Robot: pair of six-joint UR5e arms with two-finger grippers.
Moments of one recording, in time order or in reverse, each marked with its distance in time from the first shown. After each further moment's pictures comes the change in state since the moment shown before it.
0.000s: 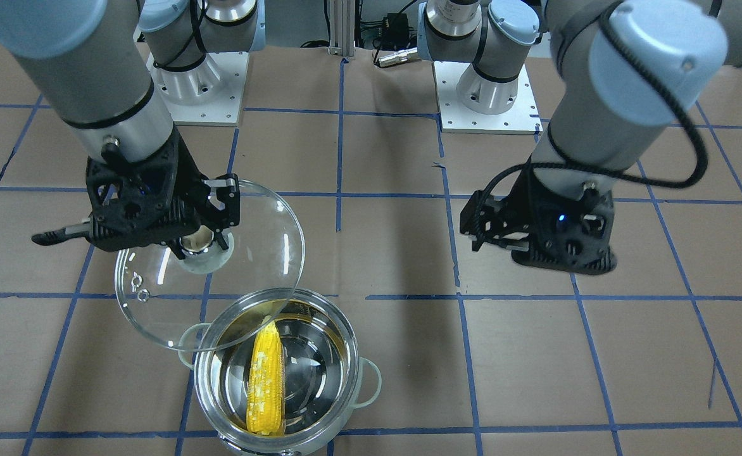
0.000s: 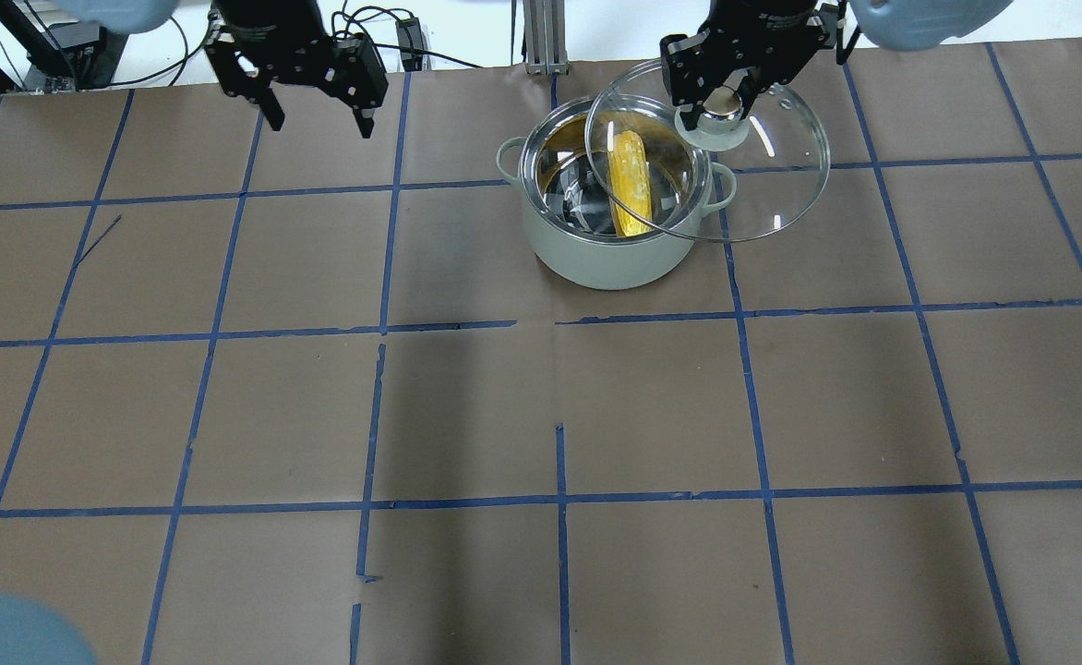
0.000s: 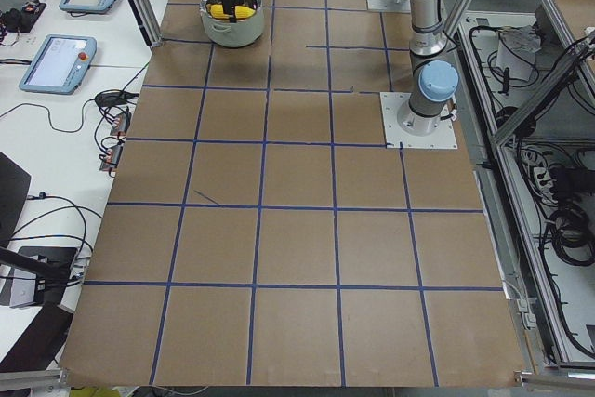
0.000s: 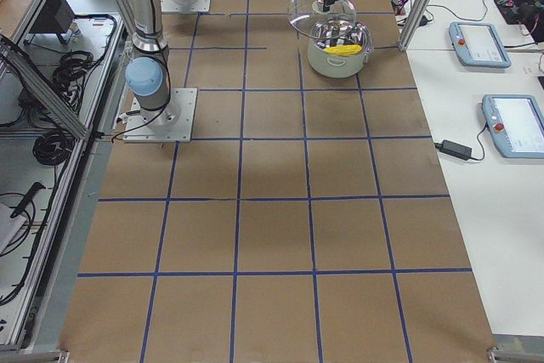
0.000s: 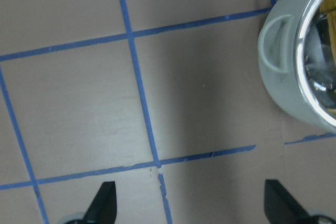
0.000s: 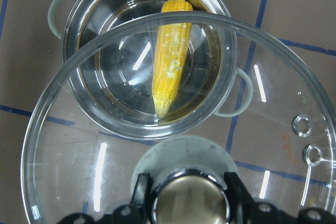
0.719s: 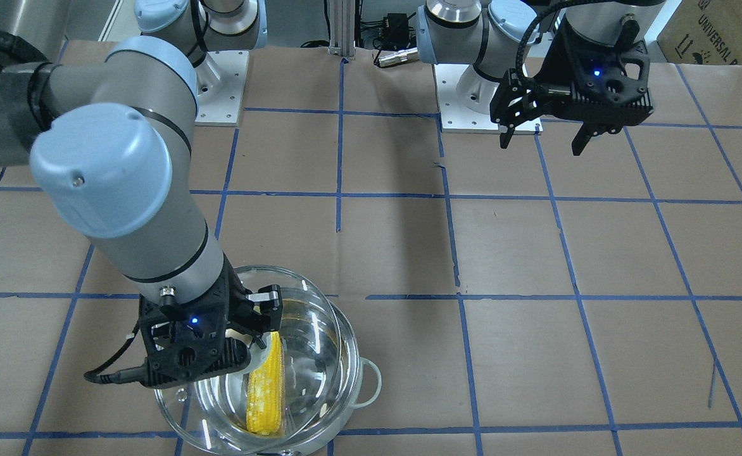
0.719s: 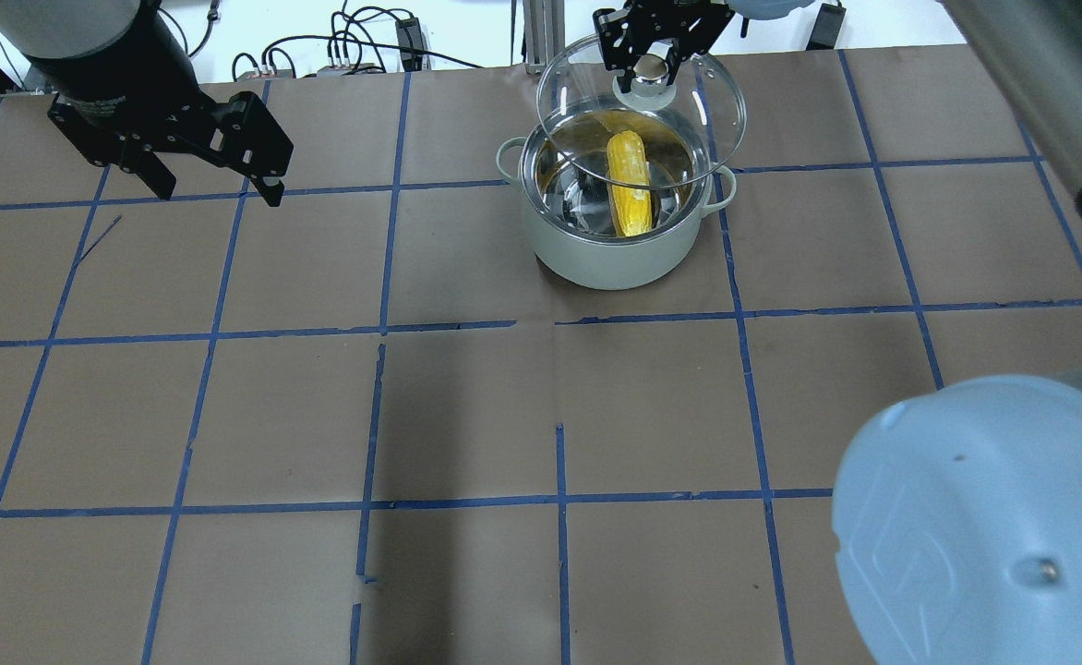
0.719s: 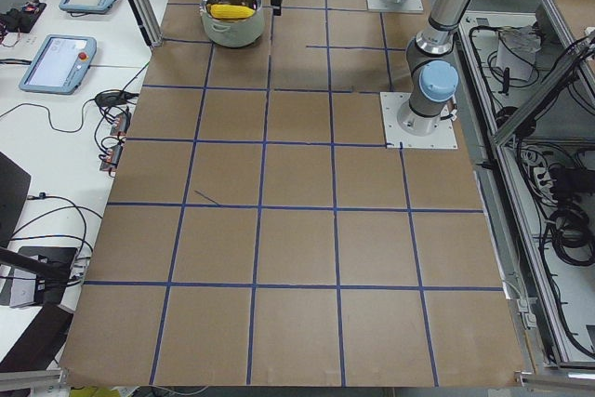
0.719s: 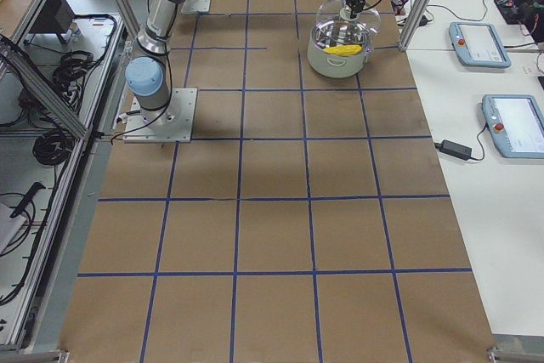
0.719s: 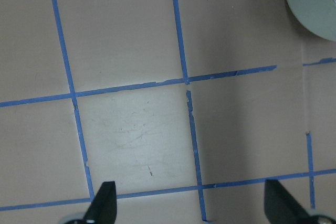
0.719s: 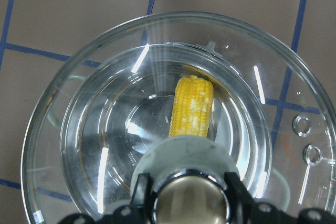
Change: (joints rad) left arm 0.043 0.270 -0.173 -0.048 0.004 0.001; right arm 0.053 0.278 -0.259 -0.043 -0.005 0.067
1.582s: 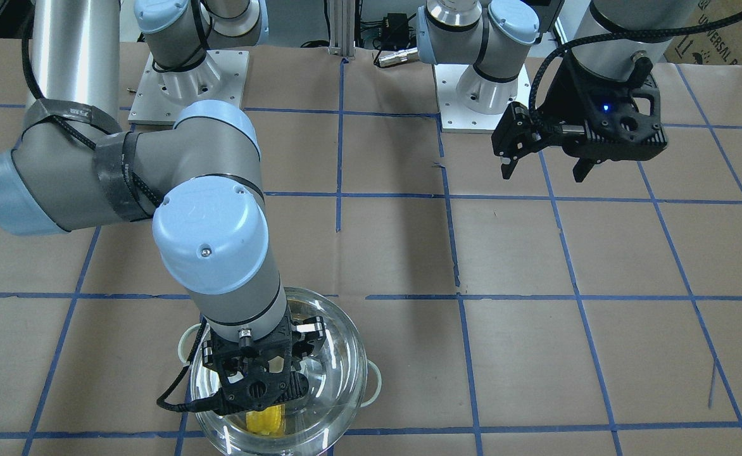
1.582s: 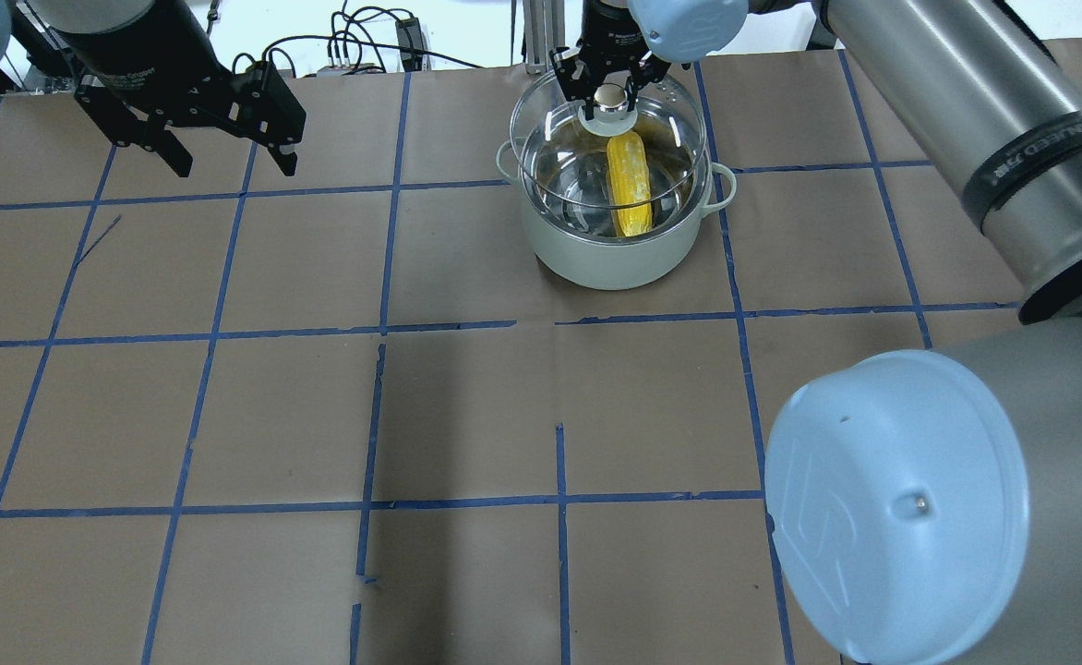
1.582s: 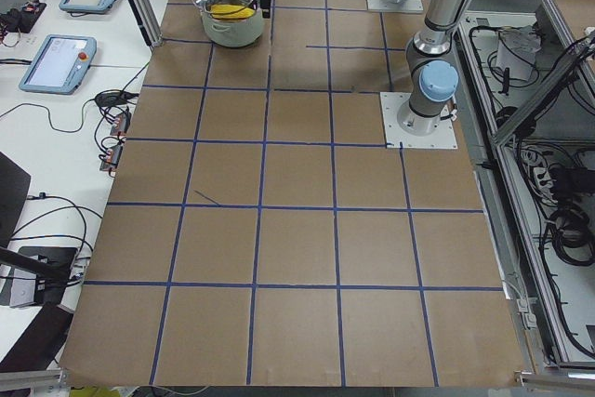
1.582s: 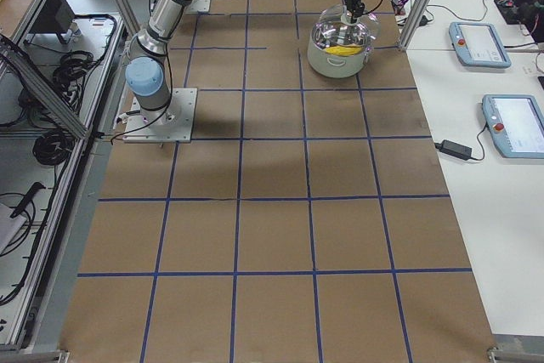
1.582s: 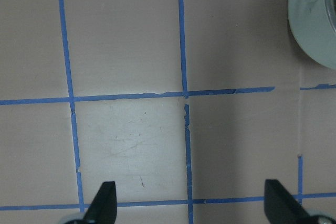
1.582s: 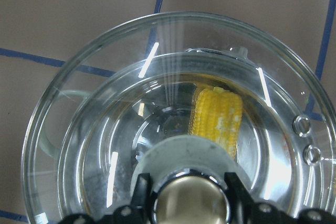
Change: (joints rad) left arm 0.003 -0.073 0.029 0.055 -0.012 -0.062; right arm 0.062 0.085 -0.017 -0.047 -0.067 0.055
